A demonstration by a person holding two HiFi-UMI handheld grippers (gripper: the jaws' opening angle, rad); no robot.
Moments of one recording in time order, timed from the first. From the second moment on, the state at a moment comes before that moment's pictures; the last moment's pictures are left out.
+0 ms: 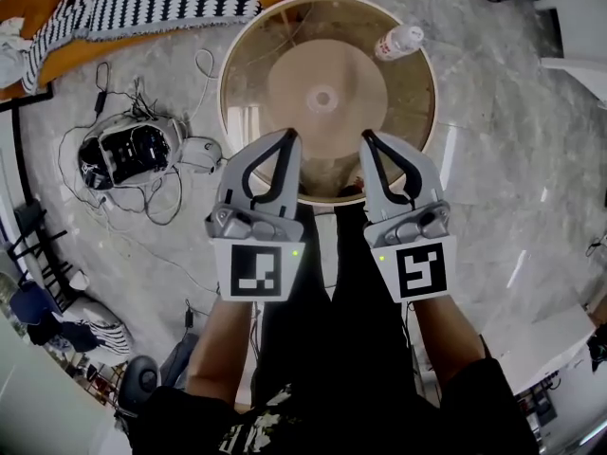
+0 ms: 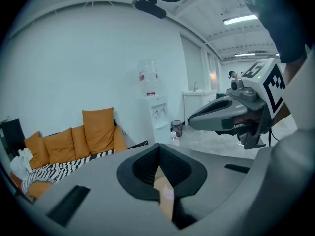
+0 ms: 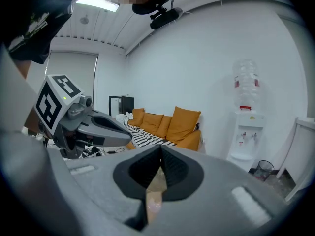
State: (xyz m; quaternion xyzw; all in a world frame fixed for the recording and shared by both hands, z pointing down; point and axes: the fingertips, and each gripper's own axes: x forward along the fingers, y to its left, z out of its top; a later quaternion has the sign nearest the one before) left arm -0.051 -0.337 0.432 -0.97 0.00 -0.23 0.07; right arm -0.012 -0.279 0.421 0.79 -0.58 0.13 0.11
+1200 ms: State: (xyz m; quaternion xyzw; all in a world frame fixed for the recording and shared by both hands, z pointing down) left arm -0.092 -0.302 0.251 -0.98 0.00 -0.20 0.05; right arm -0.043 -0.239 0.248 0.81 -0.57 0.08 0.10
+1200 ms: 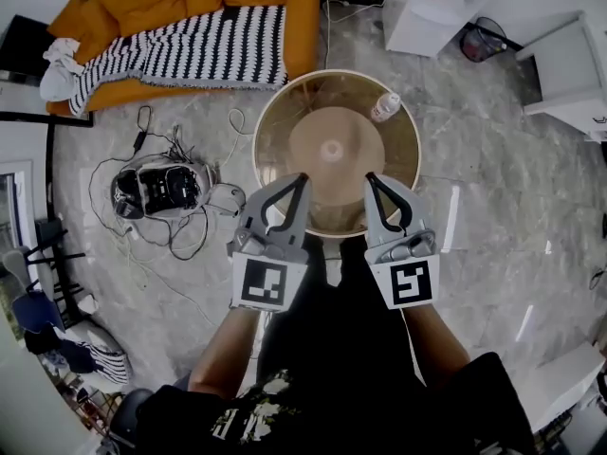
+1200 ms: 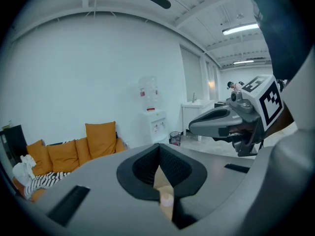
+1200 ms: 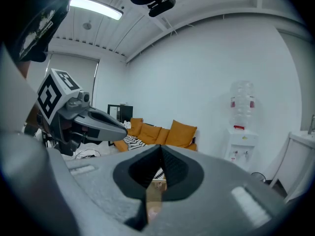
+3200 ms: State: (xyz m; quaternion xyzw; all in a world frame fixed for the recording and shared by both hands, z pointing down) left arm -0.105 -0.293 0.098 -0.99 0.07 -0.09 0.04; right arm -0.057 -0.220 0.095 0.80 -0.60 -0.01 0.07
